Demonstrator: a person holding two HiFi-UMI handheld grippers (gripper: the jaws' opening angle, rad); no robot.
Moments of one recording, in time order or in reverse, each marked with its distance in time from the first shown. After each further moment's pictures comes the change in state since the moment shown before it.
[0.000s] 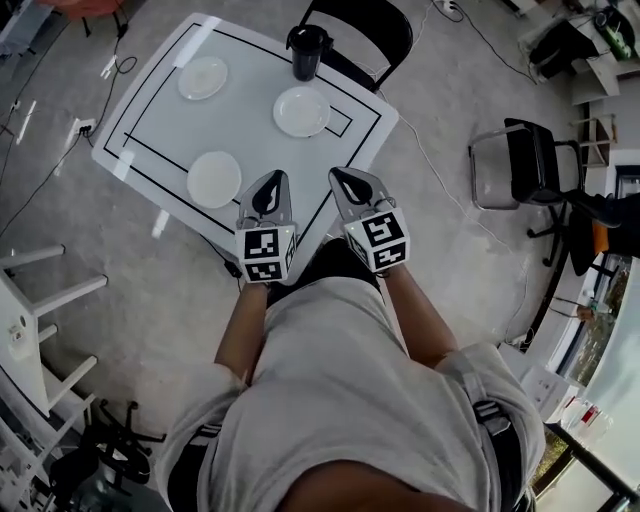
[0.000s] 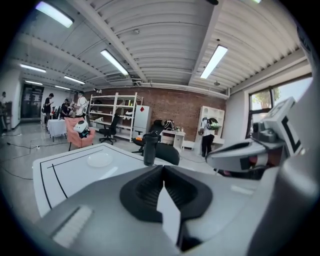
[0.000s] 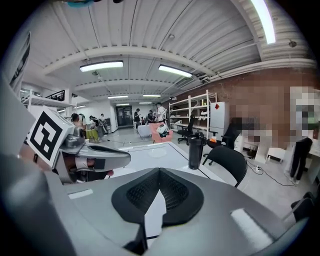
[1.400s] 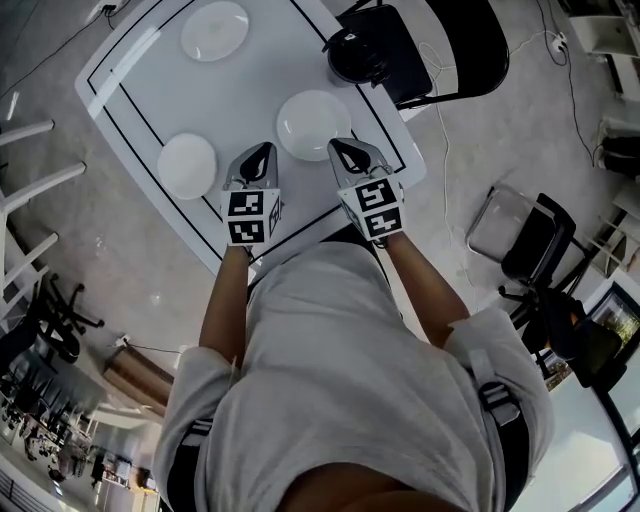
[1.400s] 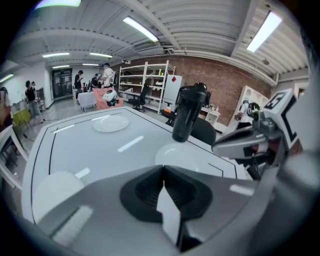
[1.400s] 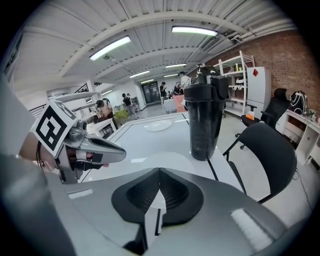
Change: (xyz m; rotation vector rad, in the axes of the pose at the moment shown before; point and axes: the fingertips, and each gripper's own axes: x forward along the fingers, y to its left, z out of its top) left arm 0.206 0.092 -0.086 -0.227 0.341 0.304; right arm 0.228 -0.135 -0.061 -0.094 0.317 0.399
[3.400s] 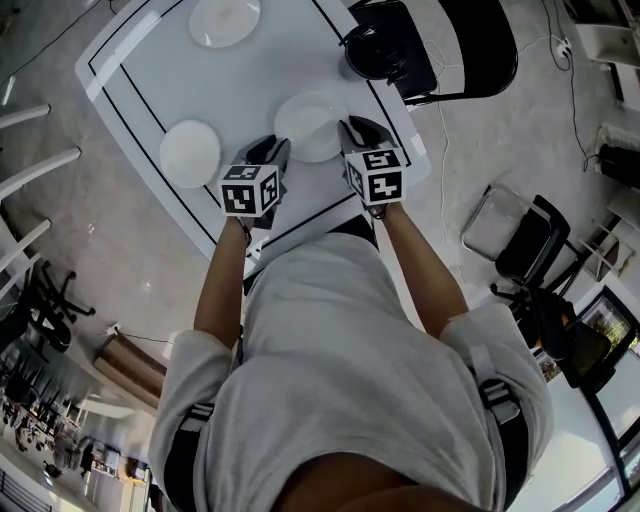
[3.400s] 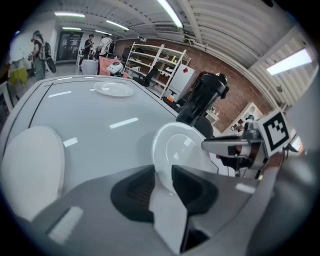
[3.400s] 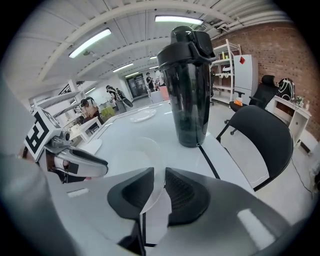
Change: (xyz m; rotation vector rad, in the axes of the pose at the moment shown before) left arm 0.028 0.007 -0.048 -0.244 0.163 -0.144; right arm 0.043 -0.033 -0.024 0.125 0.104 -0.090
